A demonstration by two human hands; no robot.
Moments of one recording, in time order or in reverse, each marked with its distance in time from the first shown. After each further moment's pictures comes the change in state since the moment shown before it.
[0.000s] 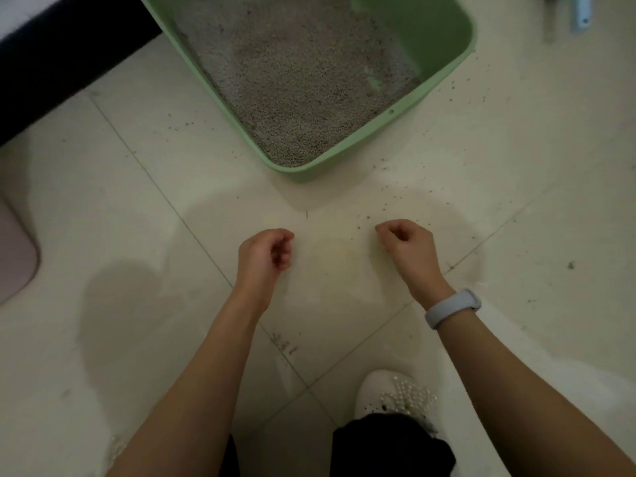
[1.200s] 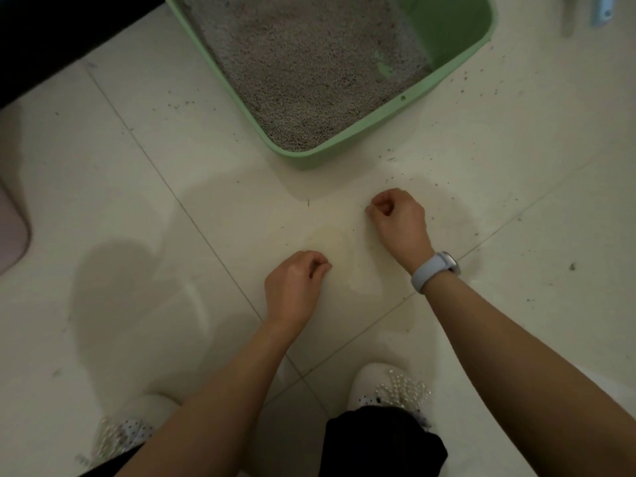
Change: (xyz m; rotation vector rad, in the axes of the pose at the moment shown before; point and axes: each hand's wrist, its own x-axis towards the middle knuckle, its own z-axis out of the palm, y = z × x) left_hand -0.019 -0.067 0.010 1.081 0.078 0.620; right_hand 0.030 -0.008 0.014 -0.416 0.025 -0.233
